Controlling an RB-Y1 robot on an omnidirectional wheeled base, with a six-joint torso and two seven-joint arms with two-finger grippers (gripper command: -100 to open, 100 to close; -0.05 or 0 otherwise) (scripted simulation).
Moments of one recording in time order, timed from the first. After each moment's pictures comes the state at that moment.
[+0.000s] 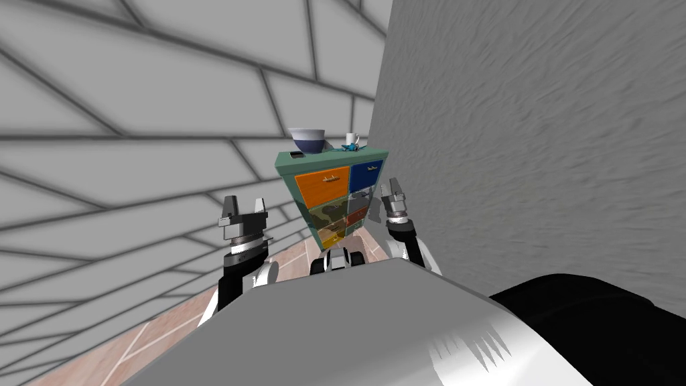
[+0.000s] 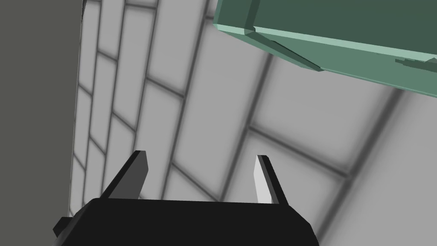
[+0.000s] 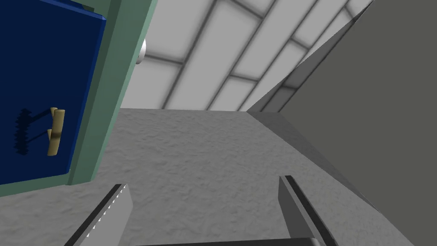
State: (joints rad) left arm 0.52 0.03 0.05 -2.20 0.02 -0.61 0.15; right arm 0.49 -0.10 -0.01 -2.29 0.19 -0.53 -0.03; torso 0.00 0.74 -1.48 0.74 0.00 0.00
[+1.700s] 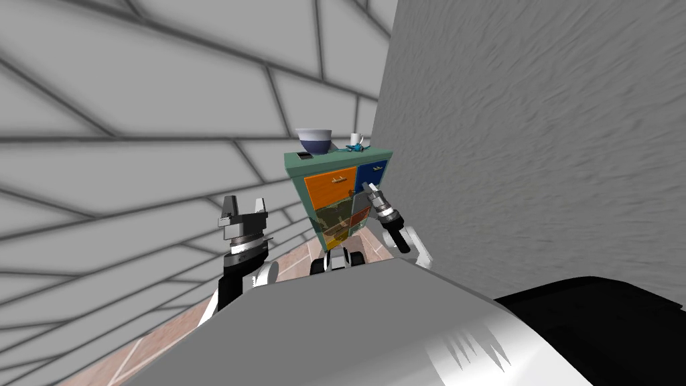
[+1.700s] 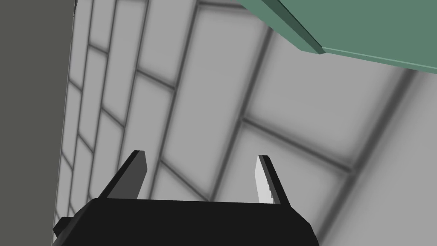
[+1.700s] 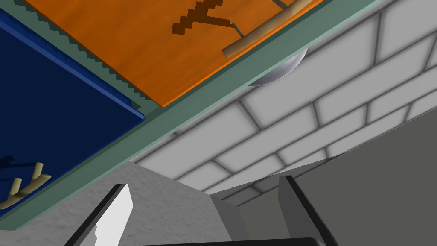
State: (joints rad) left arm 0.52 0.03 0.05 -2.20 0.02 -0.61 0.15; right arm 0.33 -0.22 0.02 -2.22 0.67 -0.40 -0.02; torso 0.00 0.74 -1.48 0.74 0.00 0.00
